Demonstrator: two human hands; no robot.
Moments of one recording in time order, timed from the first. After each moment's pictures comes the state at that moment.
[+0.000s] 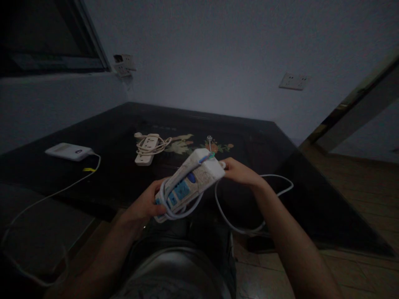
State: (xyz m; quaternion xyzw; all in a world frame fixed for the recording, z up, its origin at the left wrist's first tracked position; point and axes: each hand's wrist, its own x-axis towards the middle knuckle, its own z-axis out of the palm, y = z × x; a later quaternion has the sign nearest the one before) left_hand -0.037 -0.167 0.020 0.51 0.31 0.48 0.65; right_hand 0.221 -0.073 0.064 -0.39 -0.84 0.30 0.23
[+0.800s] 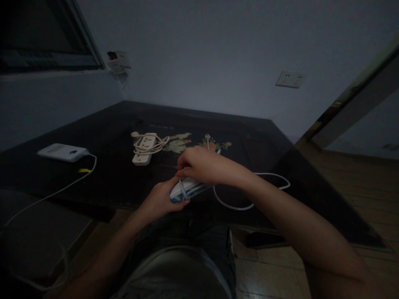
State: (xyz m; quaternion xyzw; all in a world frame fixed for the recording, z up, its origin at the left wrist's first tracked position) left_hand -0.030 -0.151 -0.001 0.74 0.50 0.35 0.29; right_hand 0.136 -0.101 0.138 -0.31 -0.93 0.16 0.05
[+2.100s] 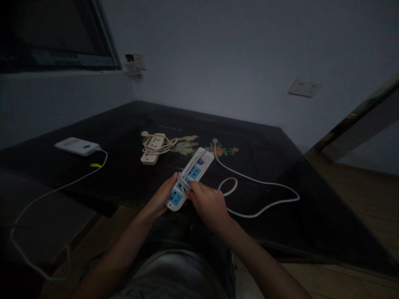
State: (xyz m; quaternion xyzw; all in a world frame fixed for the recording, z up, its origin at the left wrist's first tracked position) left_hand -0.021 -0.135 -0.022 0.33 0.40 0.53 0.68; right_hand 0.137 -0.148 0.027 -0.49 -0.87 0.01 0.11
